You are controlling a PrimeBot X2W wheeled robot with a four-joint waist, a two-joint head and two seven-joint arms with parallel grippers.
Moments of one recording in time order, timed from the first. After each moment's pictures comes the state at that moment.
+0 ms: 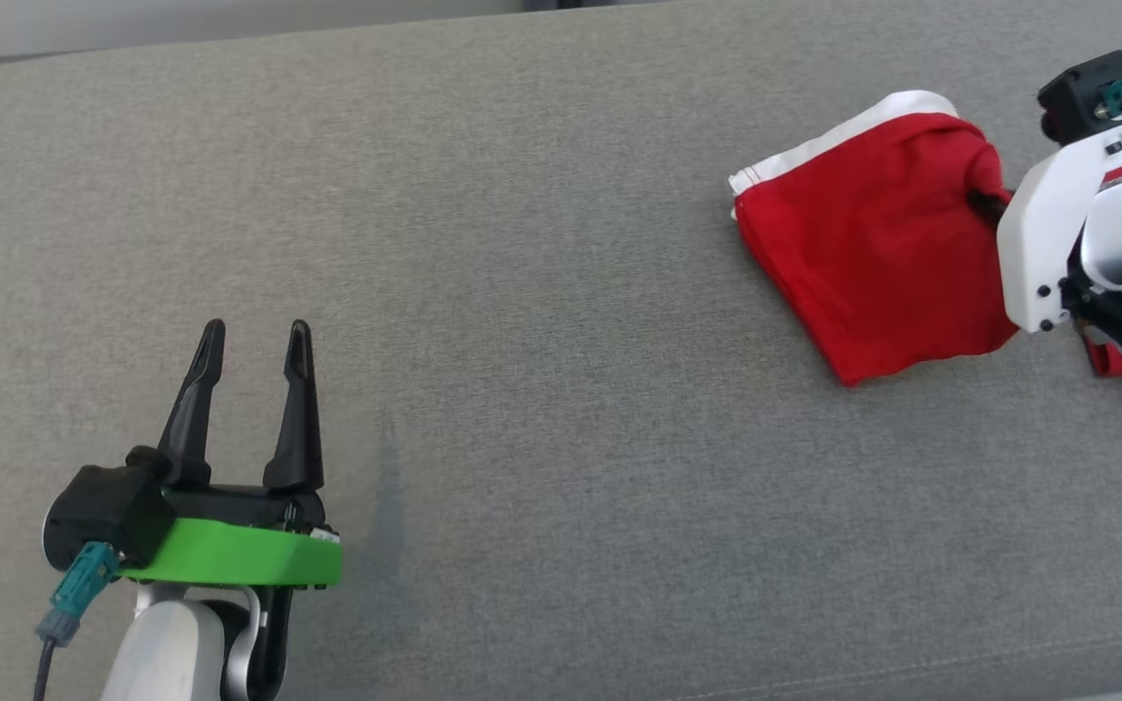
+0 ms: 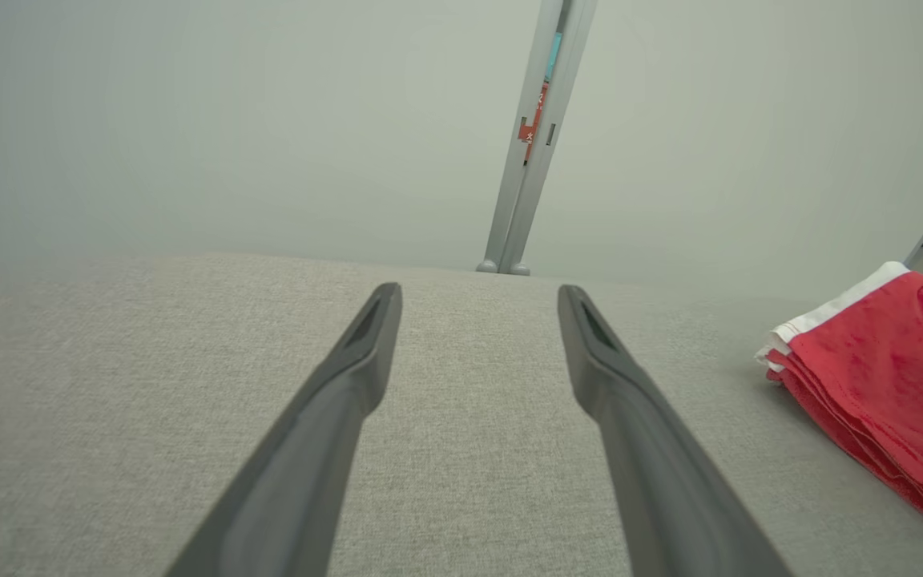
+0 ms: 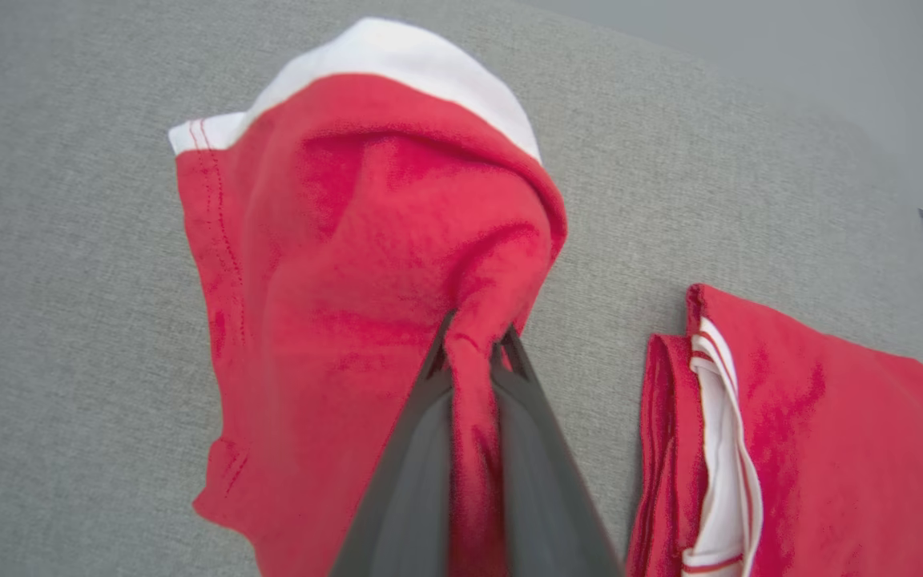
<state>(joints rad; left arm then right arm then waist) -0.17 0.11 -0.11 0.08 -0.35 -0.13 -0.26 -0.76 -0.57 0.42 0.37 0.56 0.13 0.65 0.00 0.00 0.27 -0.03</state>
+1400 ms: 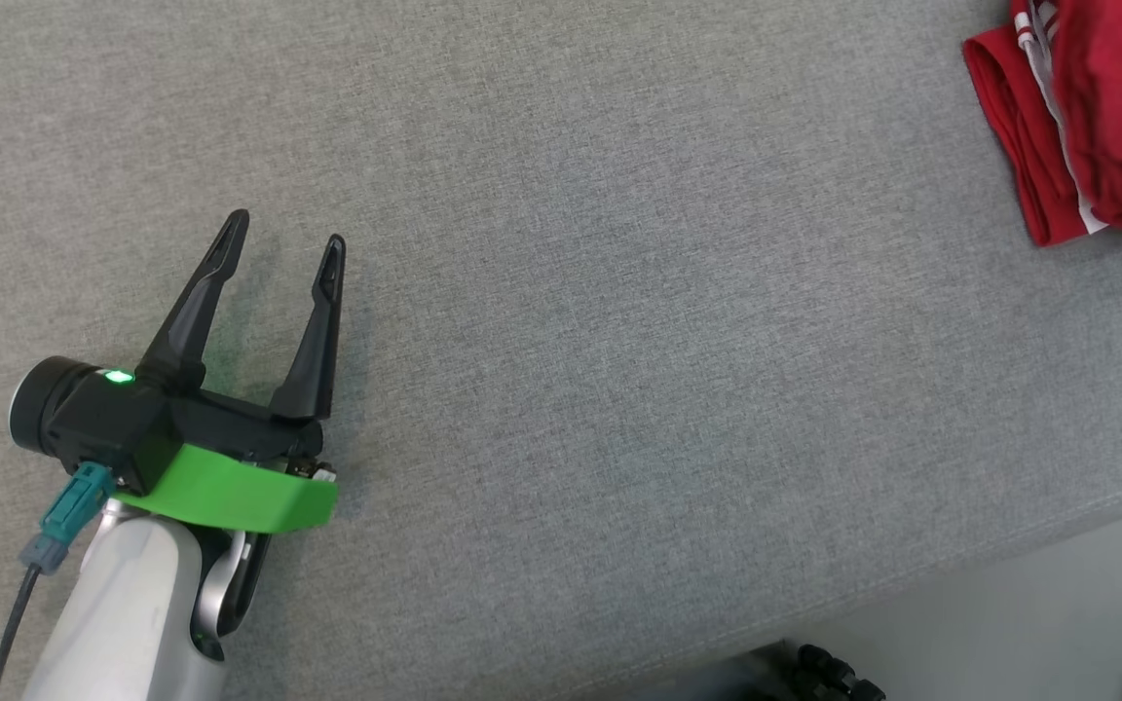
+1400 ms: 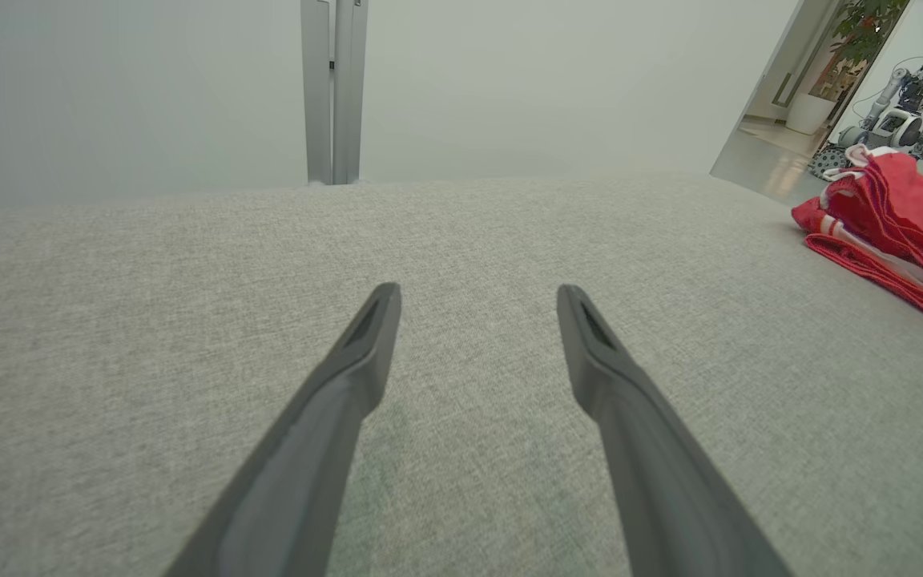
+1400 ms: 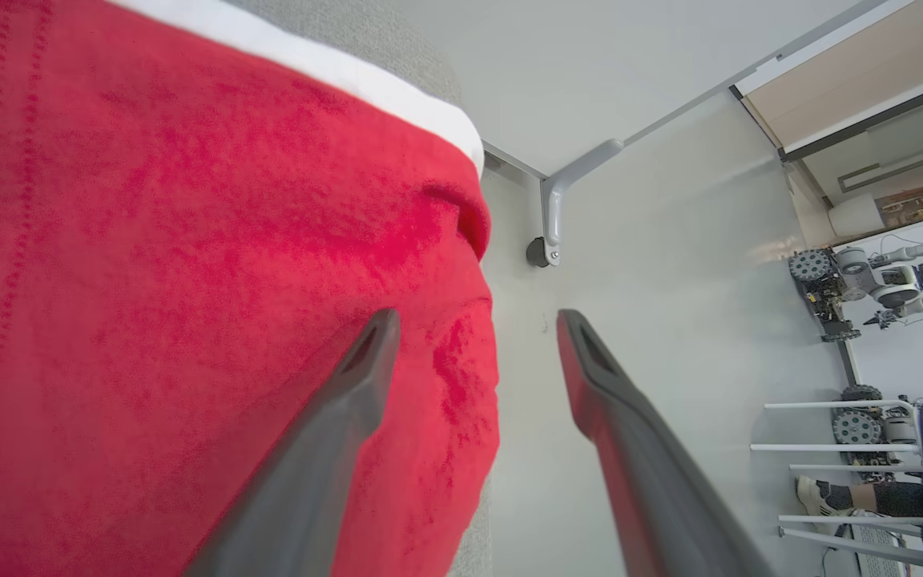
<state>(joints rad) -0.32 0.28 -0.27 0.01 -0.35 -0.12 -0.24 -1.00 -0.76 0.47 0.87 0.29 0.13 -0.01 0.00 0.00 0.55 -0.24</state>
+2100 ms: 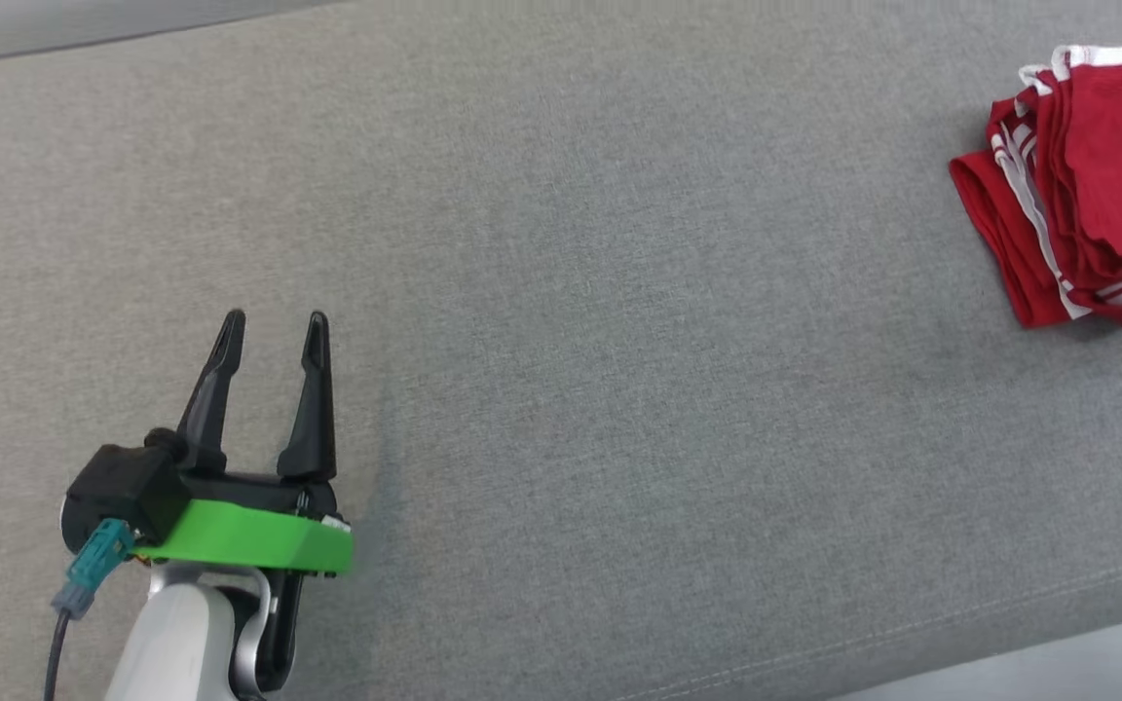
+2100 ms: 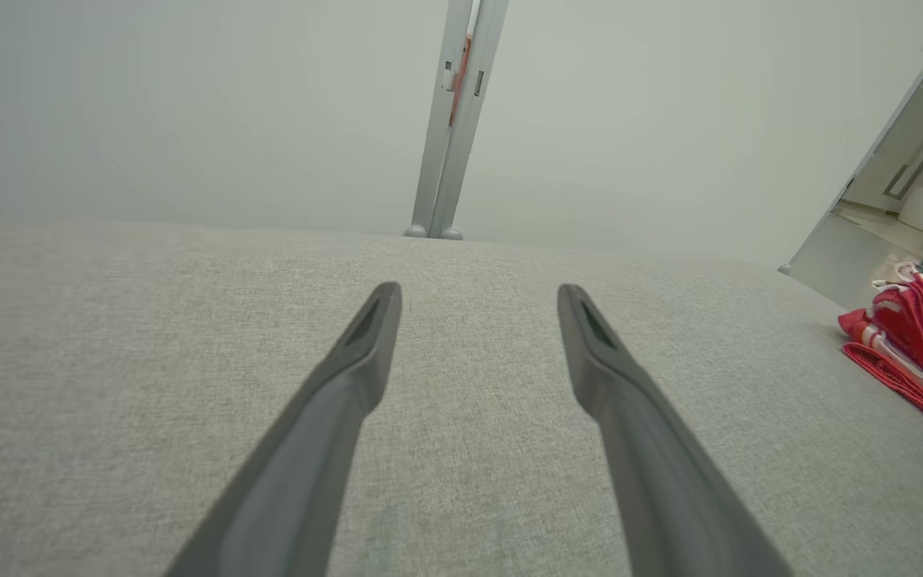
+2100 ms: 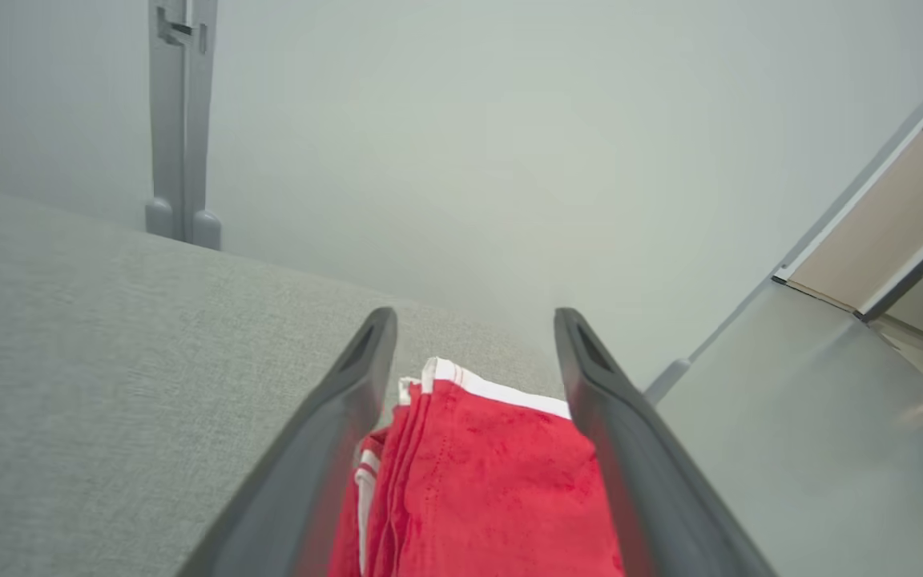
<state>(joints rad) -0.22 0.13 -0.16 0.13 -0.38 -0.12 -0.26 -0.65 -0.57 0.15 0.54 0.22 0.13 -0.26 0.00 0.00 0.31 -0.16</state>
